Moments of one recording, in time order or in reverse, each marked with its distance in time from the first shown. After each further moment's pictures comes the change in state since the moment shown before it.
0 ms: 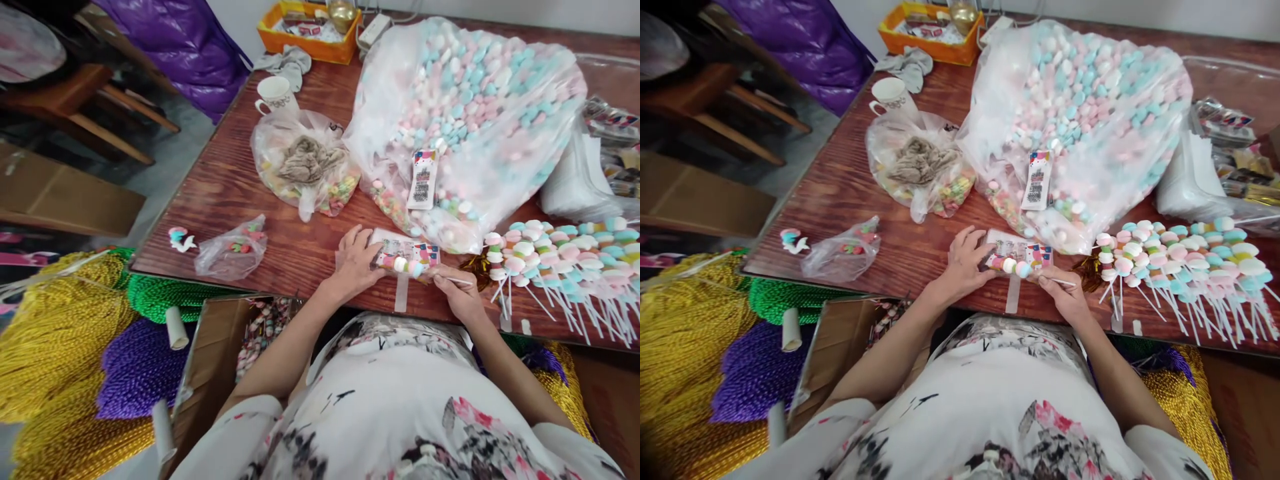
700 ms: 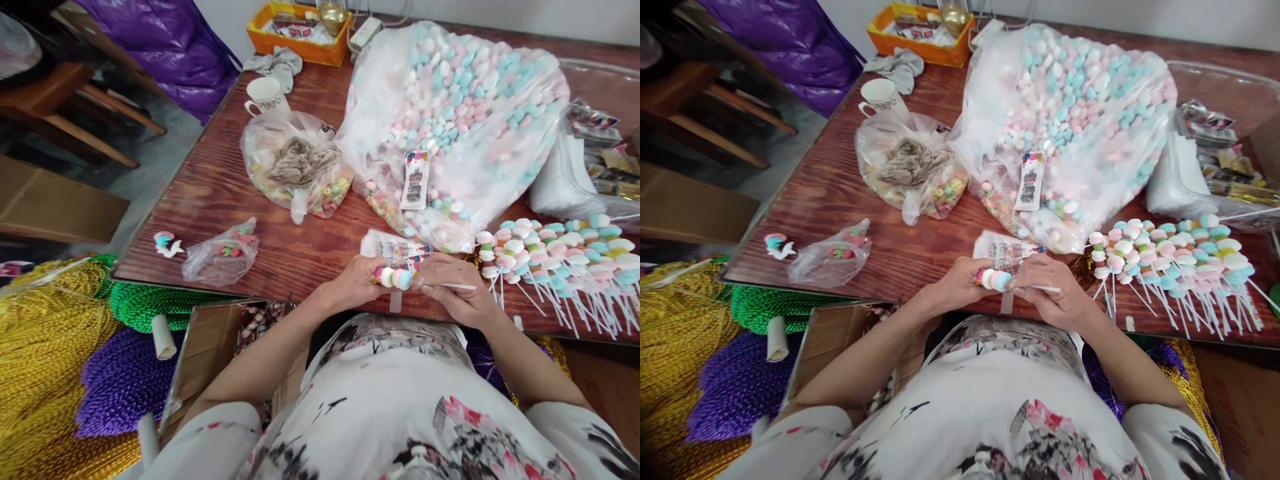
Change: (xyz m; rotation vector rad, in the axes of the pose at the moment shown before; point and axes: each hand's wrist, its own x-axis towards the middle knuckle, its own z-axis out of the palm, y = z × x) left_hand 0.004 0.029 -0.024 -0.544 -0.250 0.040; right_hand 0.027 -0.076 0.006 -0.330 -0.334 -0.427
